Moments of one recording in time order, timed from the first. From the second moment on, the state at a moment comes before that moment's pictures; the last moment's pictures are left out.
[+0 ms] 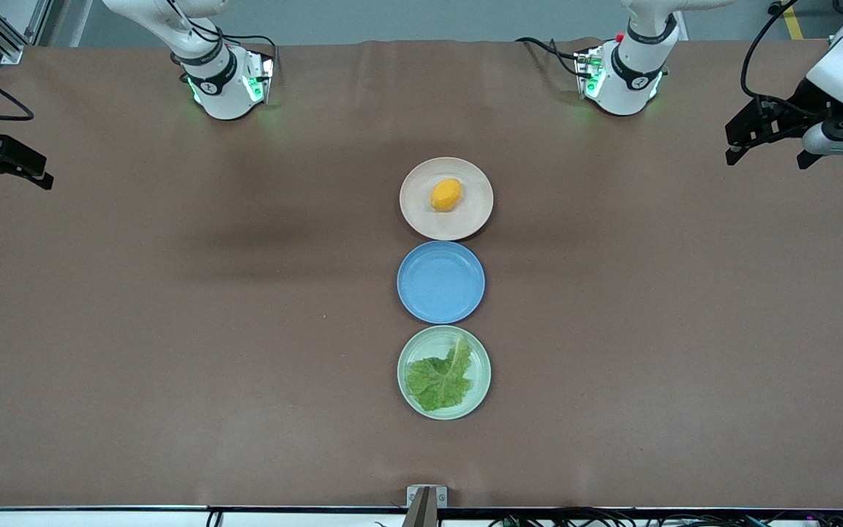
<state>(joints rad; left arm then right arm) 0.03 -0.14 -0.16 -1.65 0.00 1.58 -0.04 -0.01 -0.07 -0.07 -1.65 -0.02 1.55 -0.07</state>
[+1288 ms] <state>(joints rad) -0.24 0.44 -0.19 -1.55 0.00 2.09 -0.15 -0.02 -0.04 -0.06 -1.65 0.03 1.56 -0.07</state>
